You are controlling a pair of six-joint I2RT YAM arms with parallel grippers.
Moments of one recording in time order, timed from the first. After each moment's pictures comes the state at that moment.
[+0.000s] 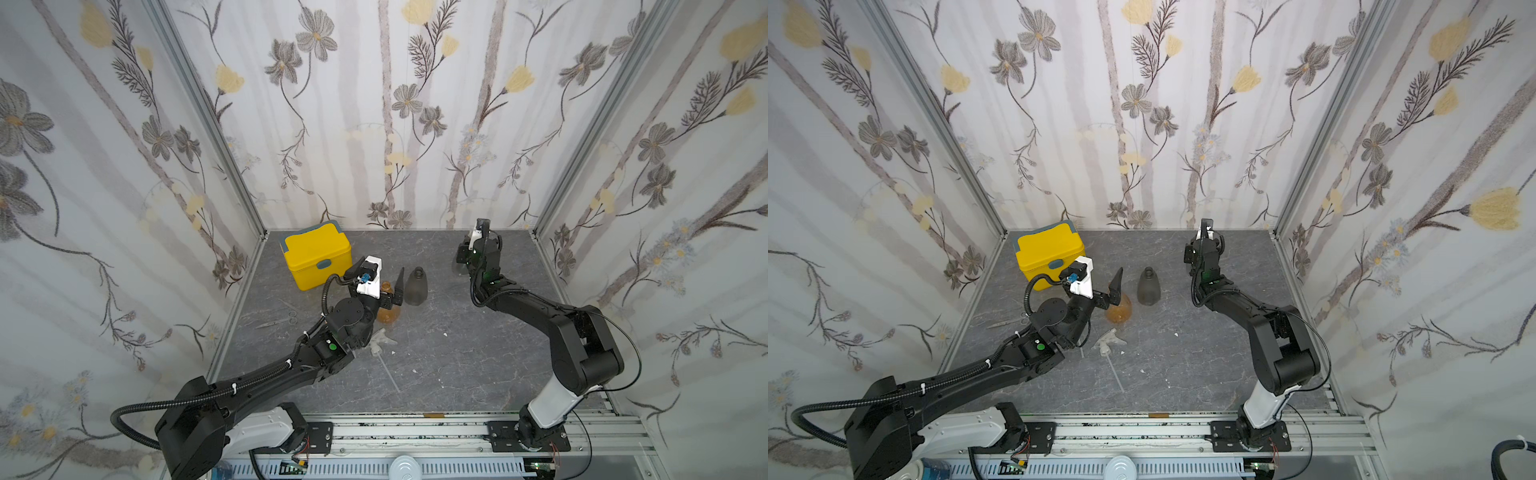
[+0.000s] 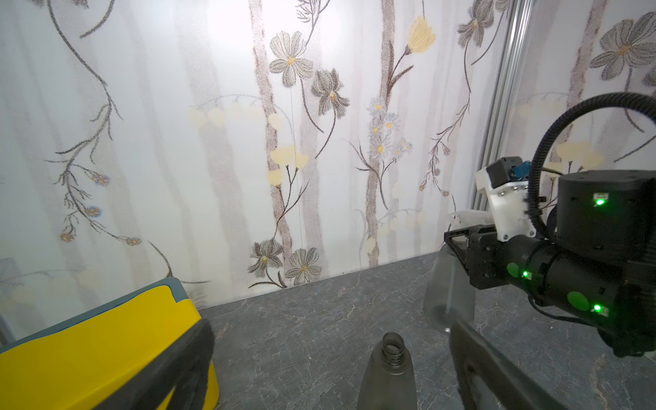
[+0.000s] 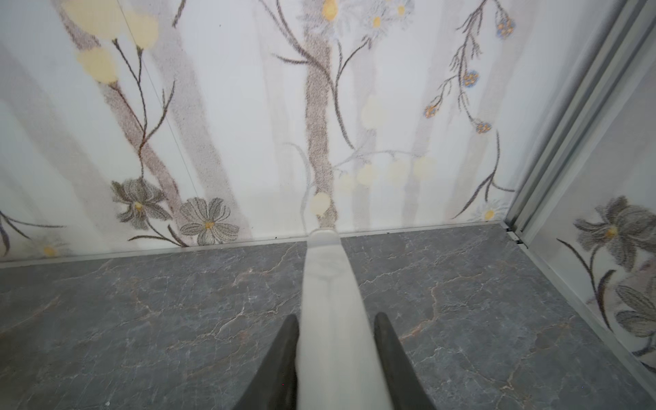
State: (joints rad) left arm -0.87 1.16 0.69 0.61 -0.53 0.05; right arm 0.36 1.72 1.06 0.48 0.41 0.12
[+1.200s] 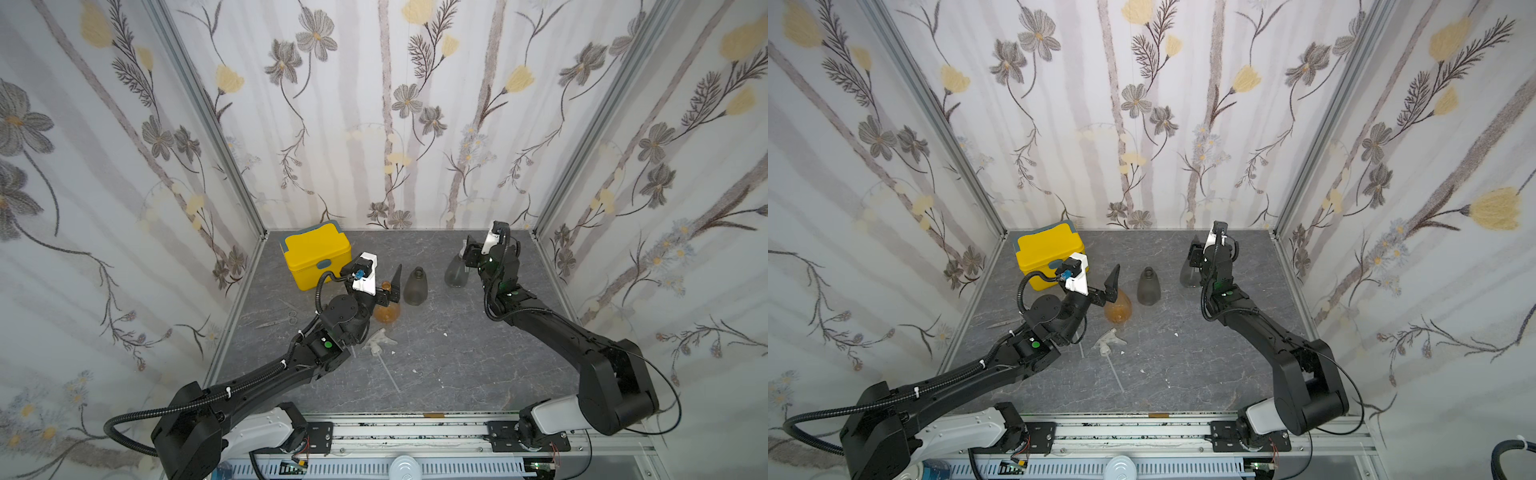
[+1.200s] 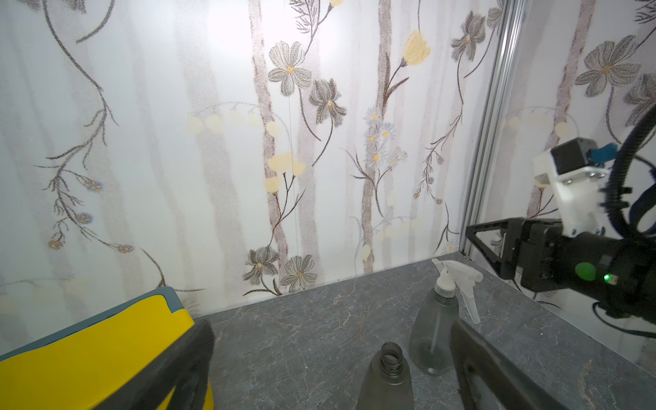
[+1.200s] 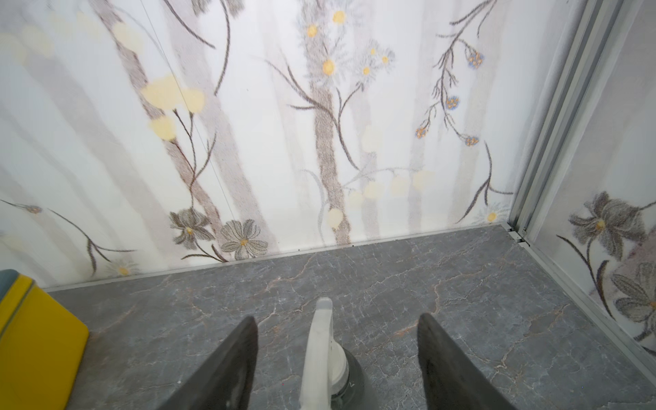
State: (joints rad) left arm -0.83 1.13 0.70 0.59 -0.47 0.03; right arm 0.39 1.38 0.96 0.33 0.36 0.20
